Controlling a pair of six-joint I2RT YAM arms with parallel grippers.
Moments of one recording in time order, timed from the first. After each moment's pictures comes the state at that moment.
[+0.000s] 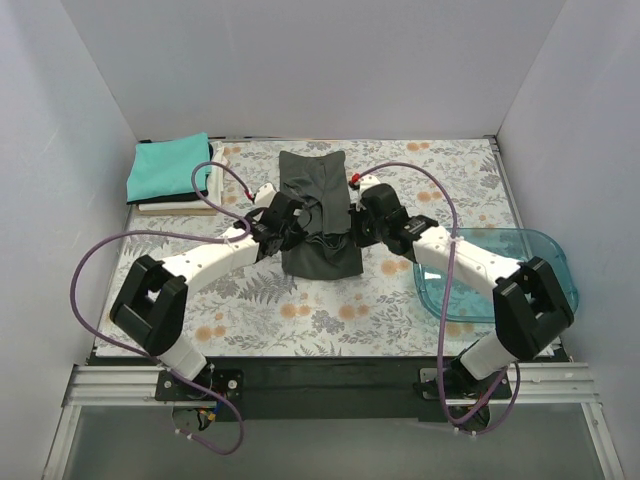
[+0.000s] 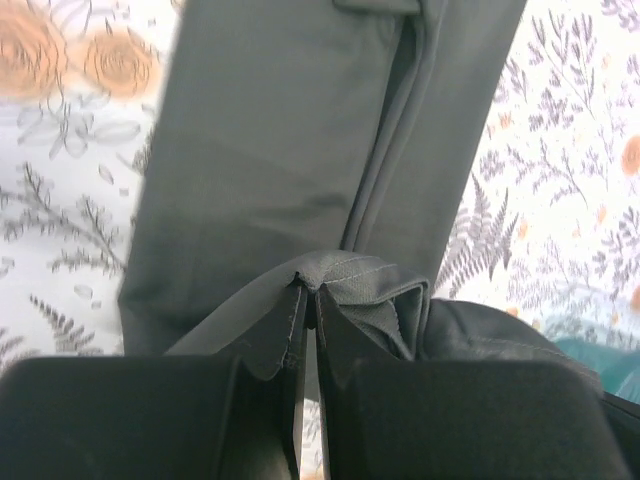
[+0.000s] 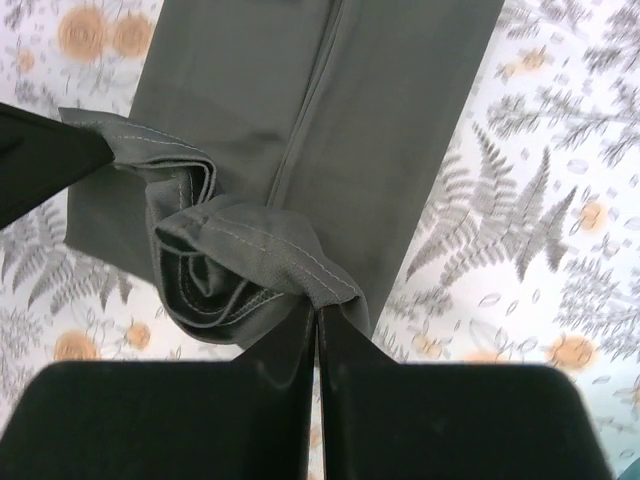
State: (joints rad) left arm -0.65 1.57 1.05 -0.32 -0.32 -1.05; right arm 0.68 1.51 1.02 -0.22 0.01 0.28
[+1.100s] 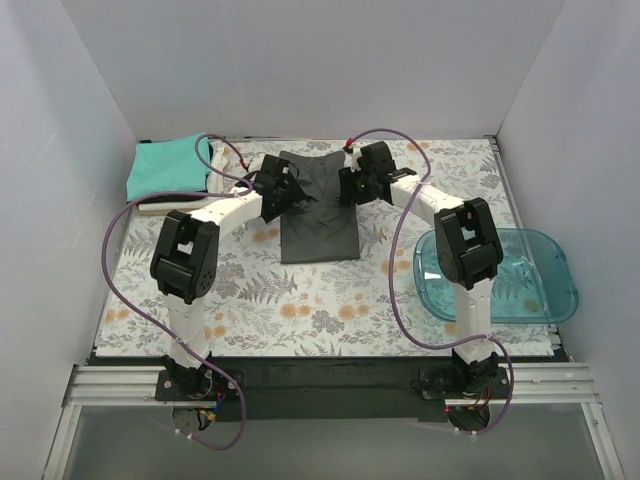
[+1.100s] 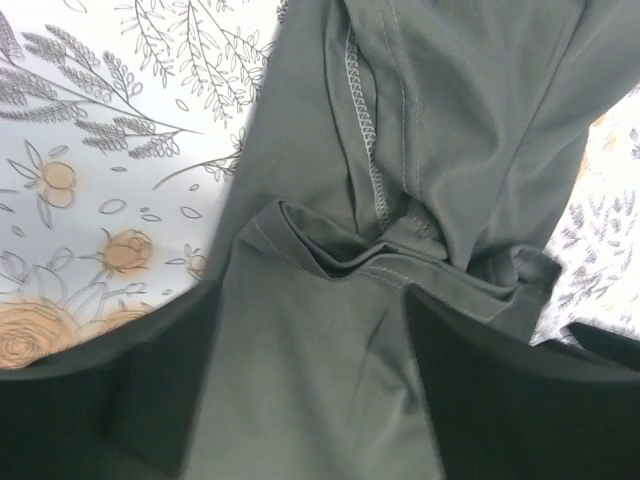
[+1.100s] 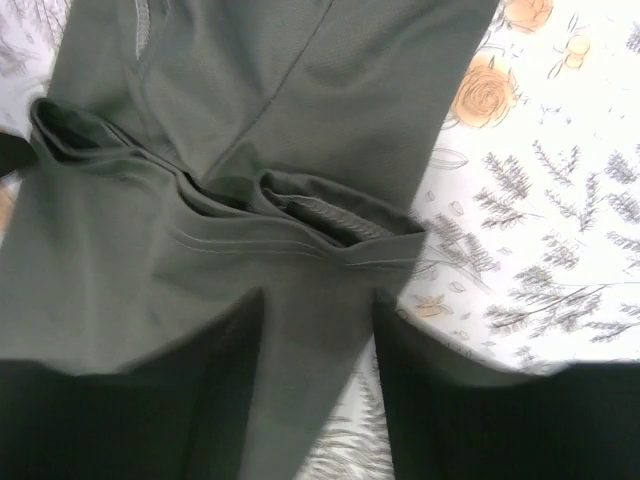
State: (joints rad) left arm -0.41 1.99 1.44 -0.31 -0.21 -0.88; right arm 0.46 2.10 1.60 -0.26 -0.20 0.12
